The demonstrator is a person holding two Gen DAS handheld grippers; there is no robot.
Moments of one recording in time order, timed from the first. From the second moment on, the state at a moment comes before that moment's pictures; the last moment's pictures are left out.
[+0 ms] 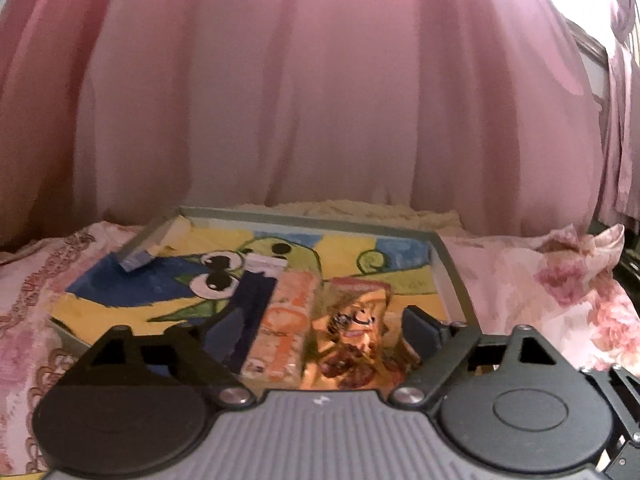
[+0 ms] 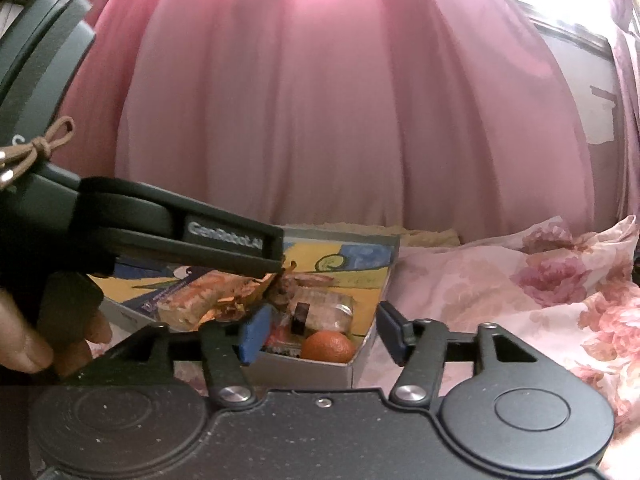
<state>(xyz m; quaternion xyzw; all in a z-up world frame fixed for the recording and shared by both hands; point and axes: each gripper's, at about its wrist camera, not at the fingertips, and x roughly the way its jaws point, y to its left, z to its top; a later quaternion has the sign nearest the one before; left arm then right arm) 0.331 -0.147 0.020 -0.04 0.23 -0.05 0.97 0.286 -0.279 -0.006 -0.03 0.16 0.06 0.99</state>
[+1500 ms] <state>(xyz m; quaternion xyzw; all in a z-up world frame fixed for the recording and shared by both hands) 0.116 0.031 0.031 -0.07 0.23 0.02 0.97 0.108 -0.181 0.048 -0.04 0.12 0.07 0.99</state>
